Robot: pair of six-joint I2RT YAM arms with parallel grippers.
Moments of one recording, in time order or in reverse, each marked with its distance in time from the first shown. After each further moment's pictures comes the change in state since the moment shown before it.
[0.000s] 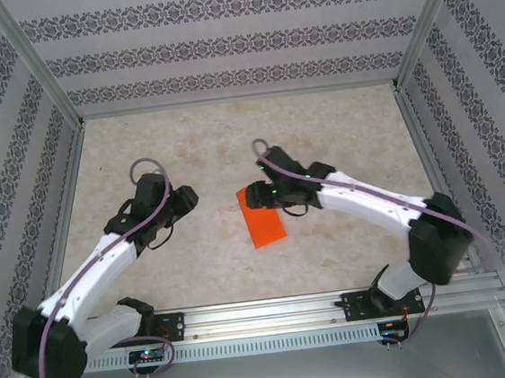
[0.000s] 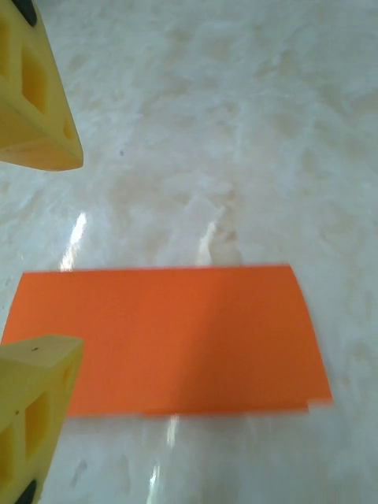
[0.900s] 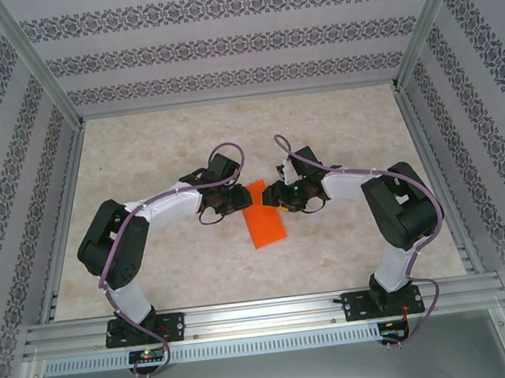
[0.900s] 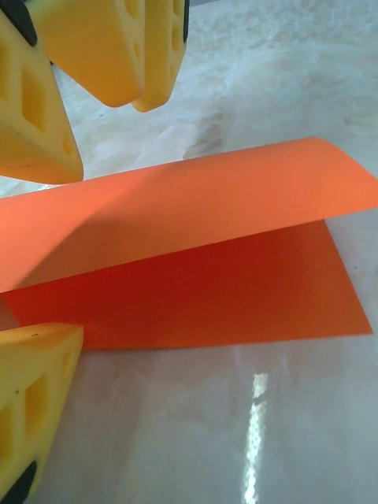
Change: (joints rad) left arm -0.213 0.645 0.359 0.020 0.159 0.042; right arm -0.291 0.312 -0.173 0.394 -0.536 -0.093
